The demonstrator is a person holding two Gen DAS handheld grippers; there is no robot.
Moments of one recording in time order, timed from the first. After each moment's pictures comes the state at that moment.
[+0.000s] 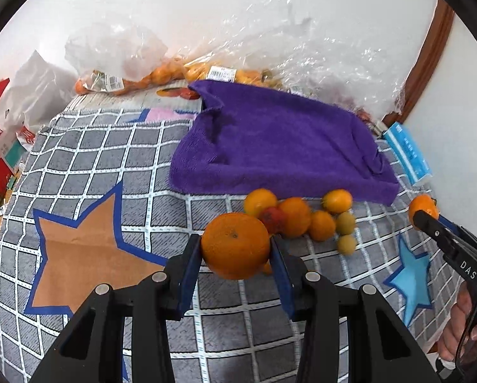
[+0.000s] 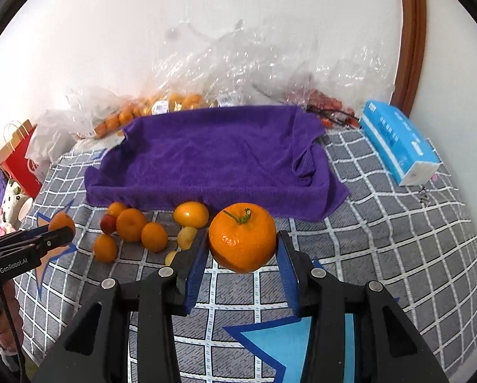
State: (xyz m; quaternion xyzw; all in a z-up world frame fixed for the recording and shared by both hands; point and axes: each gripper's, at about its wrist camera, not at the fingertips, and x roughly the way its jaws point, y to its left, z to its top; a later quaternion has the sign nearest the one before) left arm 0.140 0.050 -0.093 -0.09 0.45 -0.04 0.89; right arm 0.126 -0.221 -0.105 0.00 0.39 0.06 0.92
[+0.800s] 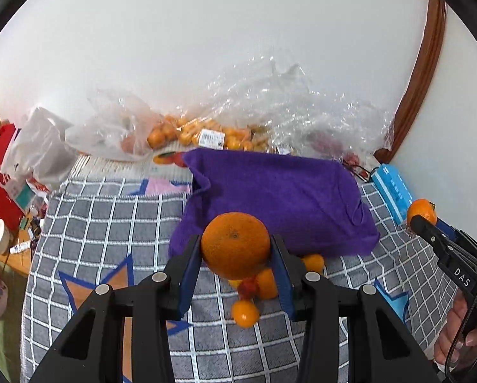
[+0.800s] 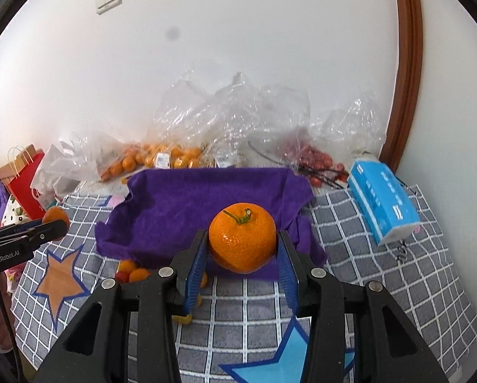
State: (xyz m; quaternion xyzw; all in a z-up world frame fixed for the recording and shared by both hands) left arm 0.168 0.040 -0.014 -0.06 0.40 -0.04 0.91; right arm 0.149 -0.225 -0.036 0.00 0.33 0.06 0.94
